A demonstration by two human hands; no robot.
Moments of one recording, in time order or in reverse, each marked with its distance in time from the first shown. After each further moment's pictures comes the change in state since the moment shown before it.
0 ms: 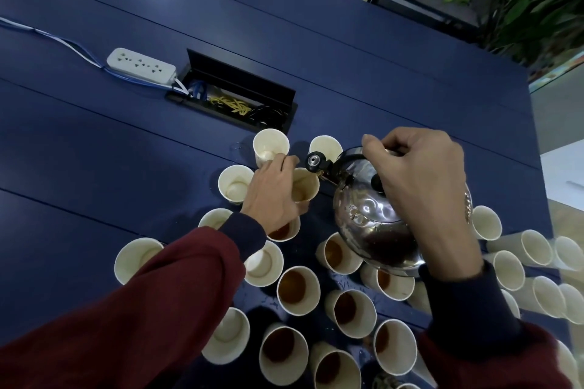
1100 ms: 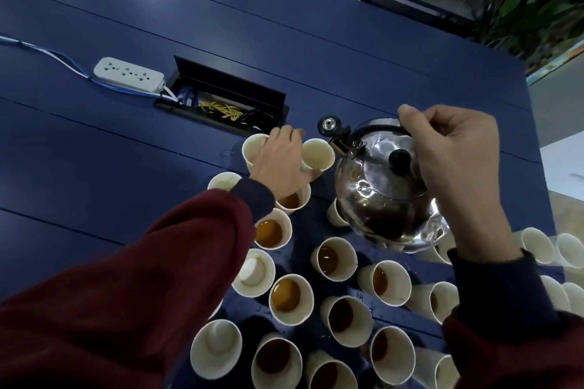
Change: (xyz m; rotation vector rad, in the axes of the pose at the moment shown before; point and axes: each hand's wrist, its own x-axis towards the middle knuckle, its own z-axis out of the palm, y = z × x) left_hand 0.067 0.019 -0.007 0.182 -0.021 0.065; right_hand 0.035 0.031 -0.022 0.334 0.083 0.038
